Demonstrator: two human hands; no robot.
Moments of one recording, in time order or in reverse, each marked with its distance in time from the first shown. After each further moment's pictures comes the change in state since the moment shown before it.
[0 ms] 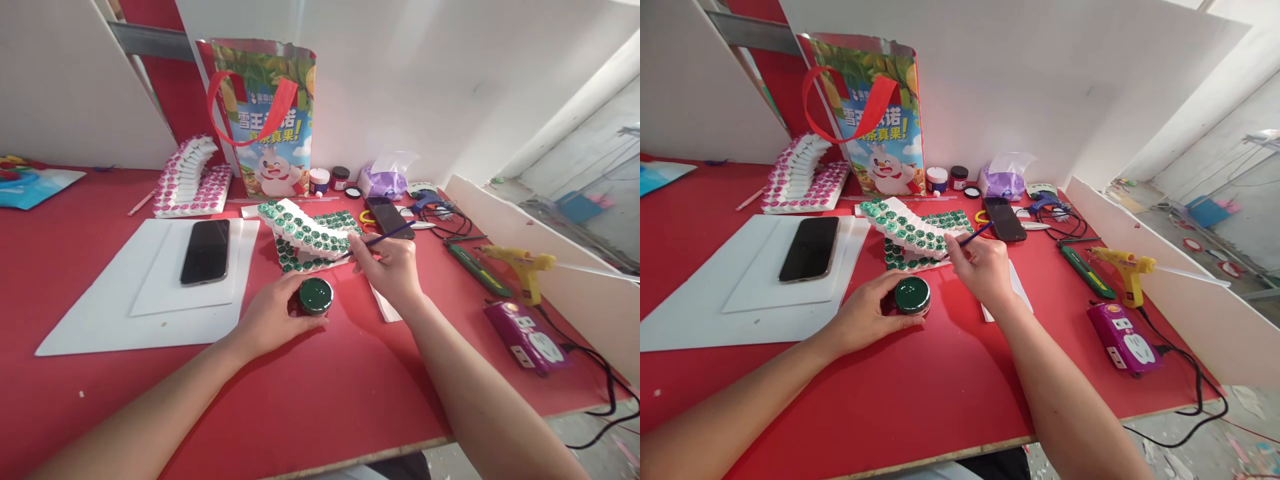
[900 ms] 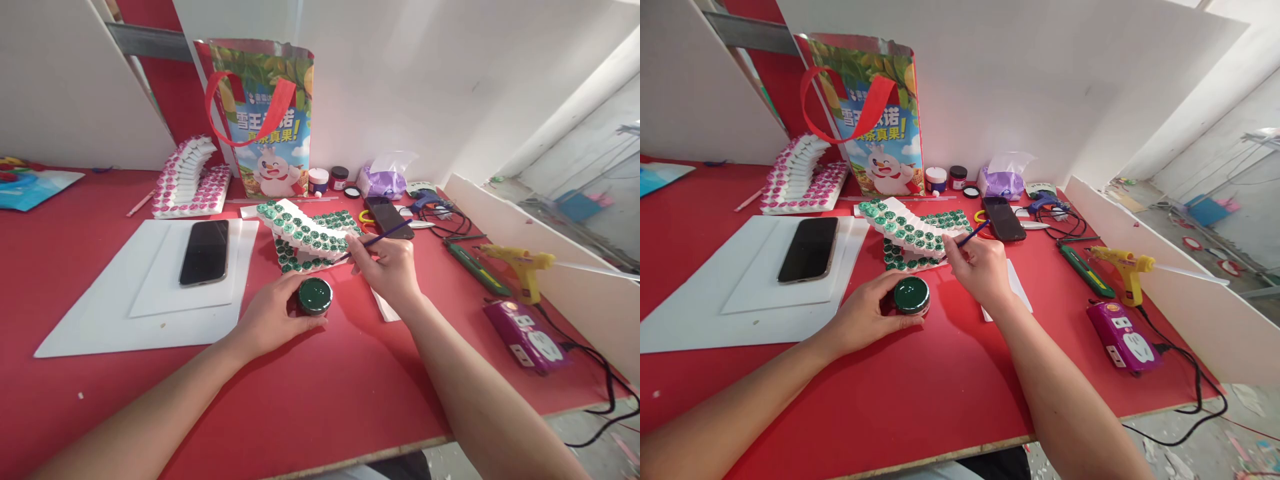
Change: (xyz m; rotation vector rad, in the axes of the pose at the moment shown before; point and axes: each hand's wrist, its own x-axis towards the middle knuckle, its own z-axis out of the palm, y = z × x) left_hand 0.000 0.002 -0.001 0.016 -0.008 -0.010; right_hand 0.000 -0.003 0.000 0.013 -0.015 0.024
